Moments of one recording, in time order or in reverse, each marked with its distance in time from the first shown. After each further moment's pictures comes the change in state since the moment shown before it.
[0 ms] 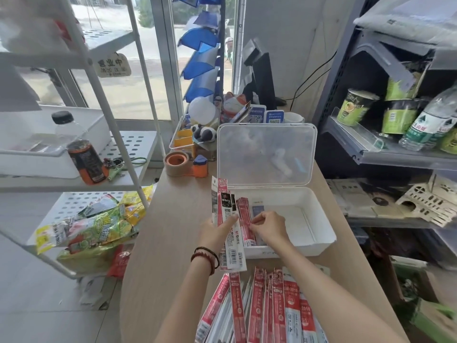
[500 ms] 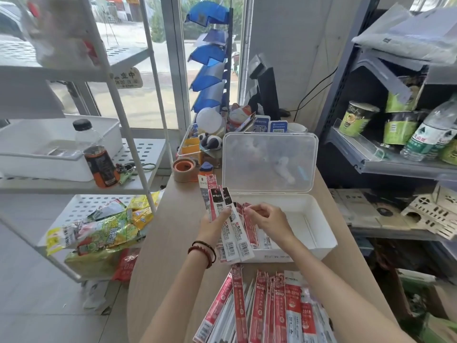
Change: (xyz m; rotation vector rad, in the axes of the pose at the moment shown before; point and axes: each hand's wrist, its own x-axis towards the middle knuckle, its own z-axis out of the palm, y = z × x) left_hand -0.007 0.021 -0.015 -0.159 0.034 0.003; right_hand -0.028 -0.036 -0.032 0.316 -0.130 -0.234
